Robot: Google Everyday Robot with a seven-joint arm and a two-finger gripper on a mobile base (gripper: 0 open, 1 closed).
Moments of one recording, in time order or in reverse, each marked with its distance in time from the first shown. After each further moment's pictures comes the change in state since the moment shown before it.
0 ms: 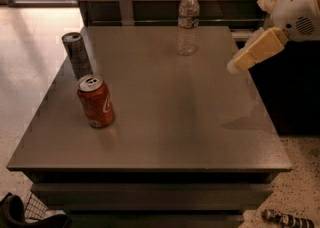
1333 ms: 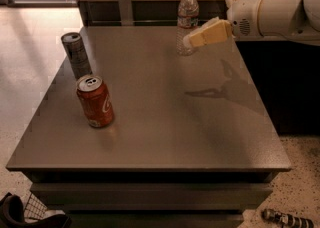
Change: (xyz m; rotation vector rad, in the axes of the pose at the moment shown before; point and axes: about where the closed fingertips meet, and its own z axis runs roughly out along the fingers) arm -0.050 -0.051 0.094 0.085 -0.353 0.183
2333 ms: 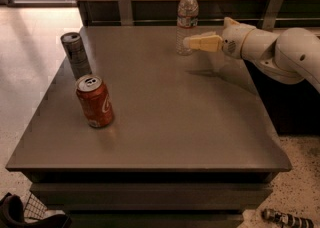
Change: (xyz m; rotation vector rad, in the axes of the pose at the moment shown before) arm 0.063 -0.068 0.067 0.091 -0.257 0.223
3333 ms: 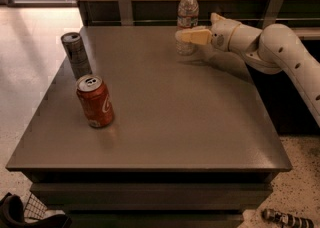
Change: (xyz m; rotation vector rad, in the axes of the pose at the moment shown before) arm 0.002 -0.022 0.052 -0.071 -0.061 0.025
